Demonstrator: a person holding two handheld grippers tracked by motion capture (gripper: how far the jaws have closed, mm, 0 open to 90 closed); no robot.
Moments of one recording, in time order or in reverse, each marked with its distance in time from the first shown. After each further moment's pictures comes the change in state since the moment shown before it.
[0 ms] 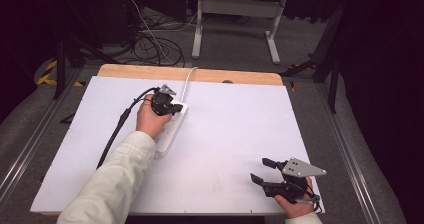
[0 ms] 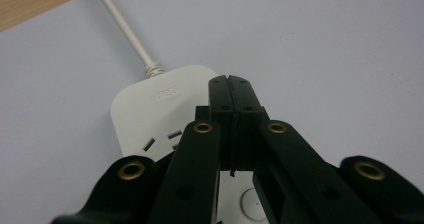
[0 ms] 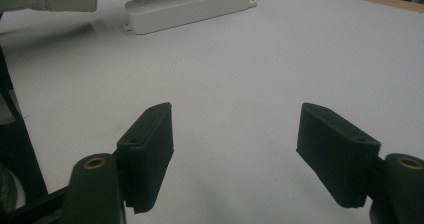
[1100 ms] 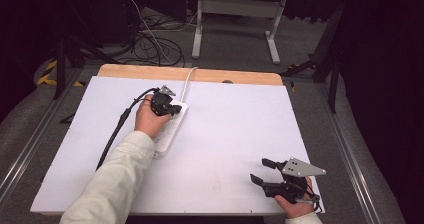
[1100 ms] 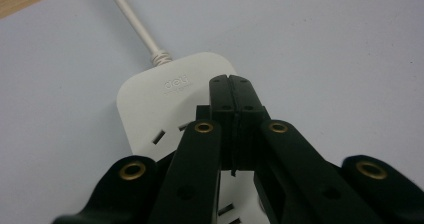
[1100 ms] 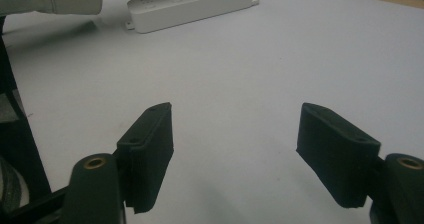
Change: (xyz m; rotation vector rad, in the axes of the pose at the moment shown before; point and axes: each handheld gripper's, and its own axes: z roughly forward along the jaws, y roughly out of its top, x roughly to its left) left arm 0.006 -0.003 0.005 0.022 0.000 0.010; right arm 0.000 -0.001 0.001 0.004 0.009 0.005
